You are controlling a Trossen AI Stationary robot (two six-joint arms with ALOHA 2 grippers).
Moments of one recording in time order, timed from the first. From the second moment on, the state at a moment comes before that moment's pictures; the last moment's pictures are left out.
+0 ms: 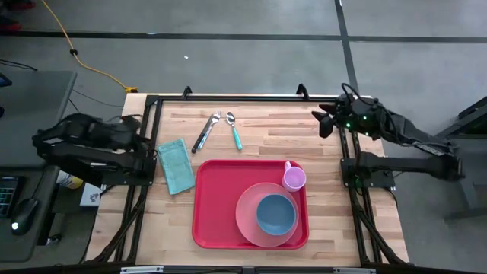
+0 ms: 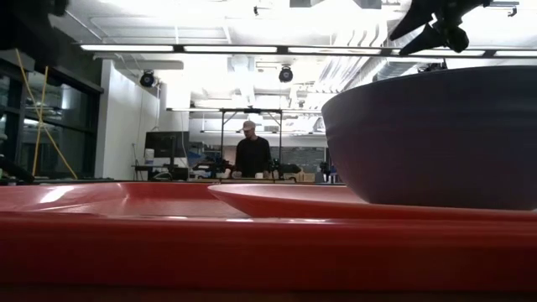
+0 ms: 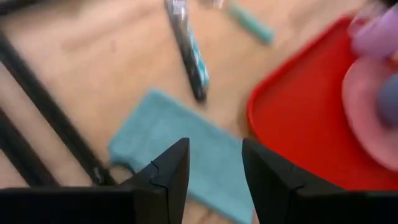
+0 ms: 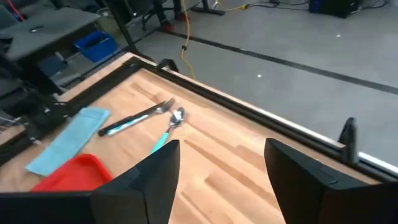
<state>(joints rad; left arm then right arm) -0.05 0.45 0.96 -1.46 -0.34 -0.90 -0.37 0.69 0.89 -0.62 0.28 0.42</state>
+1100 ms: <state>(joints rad) -0.70 0.90 1.09 -1.53 -0.95 -1.69 -0.49 0.69 0.89 -0.65 0.05 0.21</state>
